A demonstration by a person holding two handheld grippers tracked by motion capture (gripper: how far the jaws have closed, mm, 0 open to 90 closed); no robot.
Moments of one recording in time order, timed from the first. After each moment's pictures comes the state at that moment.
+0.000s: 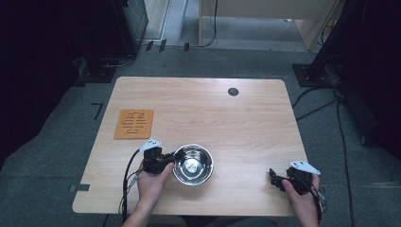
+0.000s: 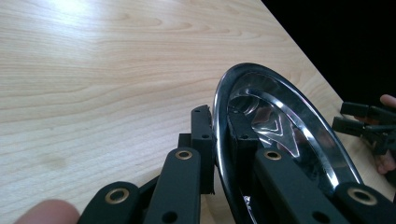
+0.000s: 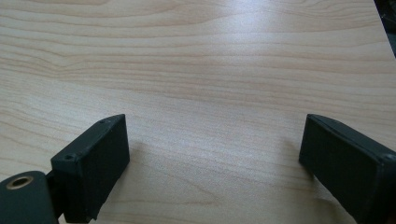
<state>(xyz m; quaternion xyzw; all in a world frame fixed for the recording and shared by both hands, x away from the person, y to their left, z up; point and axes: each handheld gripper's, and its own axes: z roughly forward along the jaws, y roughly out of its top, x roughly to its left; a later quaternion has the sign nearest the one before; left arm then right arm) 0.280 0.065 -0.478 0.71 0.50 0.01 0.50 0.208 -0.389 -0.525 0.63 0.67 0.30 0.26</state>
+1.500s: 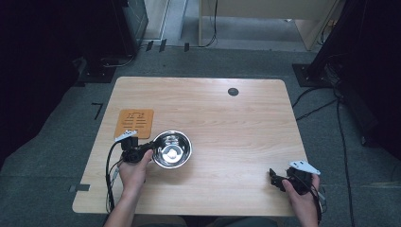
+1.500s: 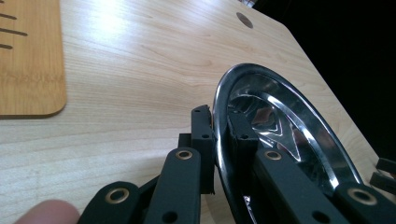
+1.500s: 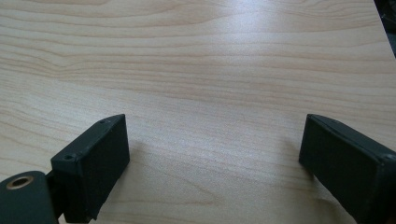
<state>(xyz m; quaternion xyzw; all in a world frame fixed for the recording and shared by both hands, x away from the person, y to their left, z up) 0.312 0.126 -0.478 0.65 0.57 0.03 0.51 0.208 -0.389 -0.525 0.63 0.67 0.30 0.26</state>
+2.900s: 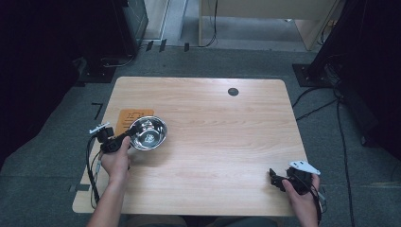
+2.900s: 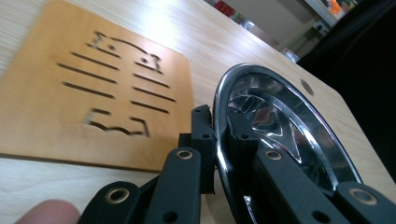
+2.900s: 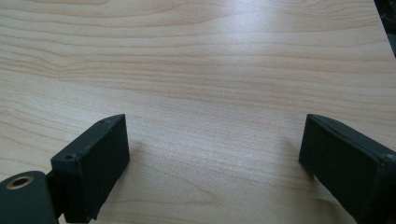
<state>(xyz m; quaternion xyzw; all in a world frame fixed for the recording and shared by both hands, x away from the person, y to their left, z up) 0.347 0.197 -0.481 0.55 0.66 0.09 0.51 0.208 -0.389 -0.525 0.63 0.67 0.30 0.26</state>
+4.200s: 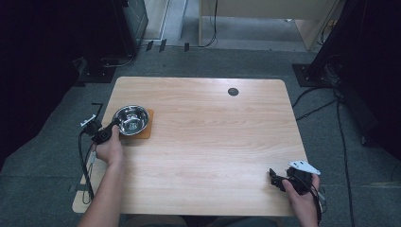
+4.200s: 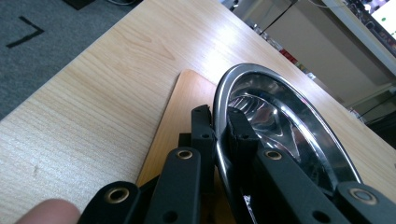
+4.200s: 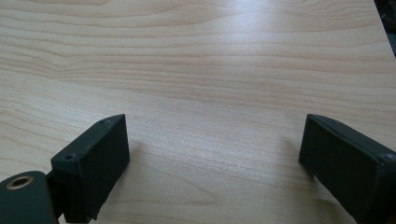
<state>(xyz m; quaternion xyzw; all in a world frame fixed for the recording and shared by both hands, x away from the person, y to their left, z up) 0.393 0.236 -0.505 0.45 0.74 0.18 0.48 0.207 -0.389 -0.525 0.63 0.67 0.30 0.26</state>
